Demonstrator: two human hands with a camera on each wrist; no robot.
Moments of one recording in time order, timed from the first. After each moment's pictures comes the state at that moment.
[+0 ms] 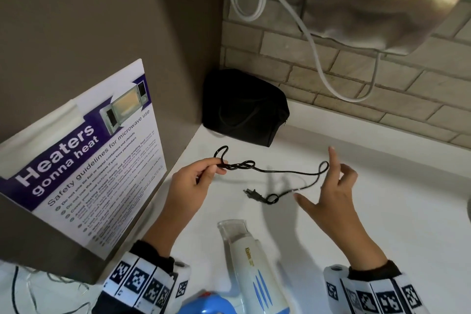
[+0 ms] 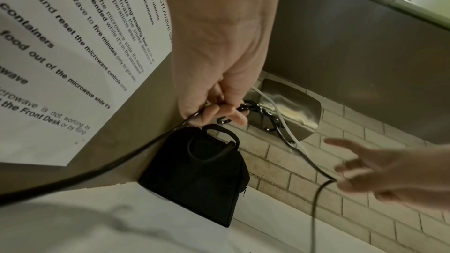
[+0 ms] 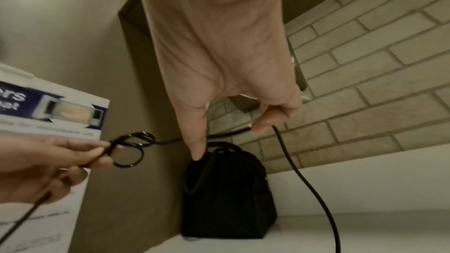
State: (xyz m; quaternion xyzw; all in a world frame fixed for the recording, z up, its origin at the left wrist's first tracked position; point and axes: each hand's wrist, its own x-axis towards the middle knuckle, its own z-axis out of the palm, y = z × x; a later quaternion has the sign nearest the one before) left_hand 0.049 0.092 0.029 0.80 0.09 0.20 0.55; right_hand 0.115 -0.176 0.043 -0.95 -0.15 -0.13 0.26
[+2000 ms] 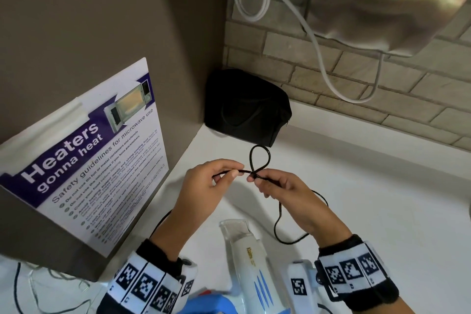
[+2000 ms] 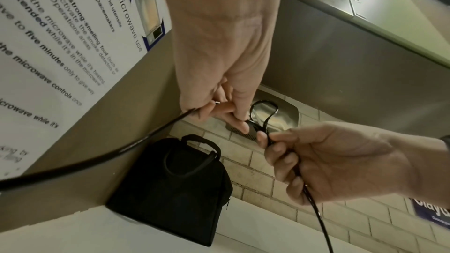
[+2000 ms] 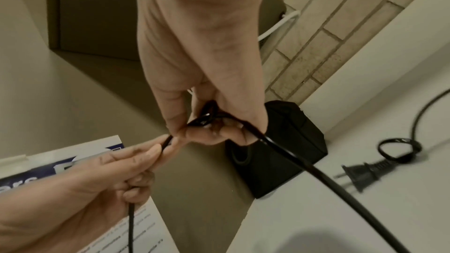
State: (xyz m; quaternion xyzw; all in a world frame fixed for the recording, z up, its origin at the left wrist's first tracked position) left_hand 0.043 0.072 0.057 0.80 0.06 0.16 0.58; right_hand 0.106 -0.108 0.077 -0.75 -0.20 0.27 0.57
